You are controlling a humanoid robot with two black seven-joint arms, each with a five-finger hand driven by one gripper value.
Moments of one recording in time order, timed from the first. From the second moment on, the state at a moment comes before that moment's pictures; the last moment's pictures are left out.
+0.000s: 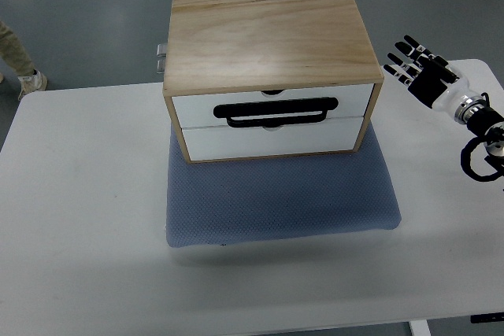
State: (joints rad) left arm 0.00 0.00 0.14 -0.14 0.10 -0.08 -0.04; right arm 0.76 -0.41 0.61 0.58 0.32 0.41 0.11
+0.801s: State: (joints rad) left arm 0.00 0.00 0.14 -0.14 0.10 -0.07 -0.04; right arm 0.75 -0.44 0.59 0.58 0.23 0.44 0.12
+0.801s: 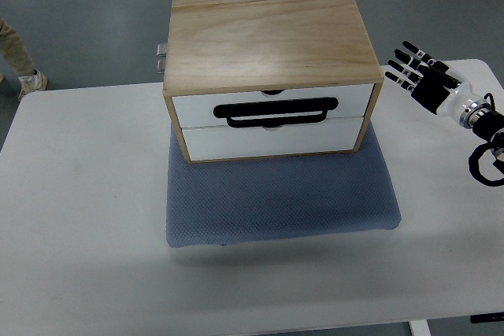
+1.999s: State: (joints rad) left arm 0.00 0.00 0.14 -0.13 0.10 -0.07 -0.04; right arm 0.82 -0.71 0.36 0.63 -0.21 0.36 0.31
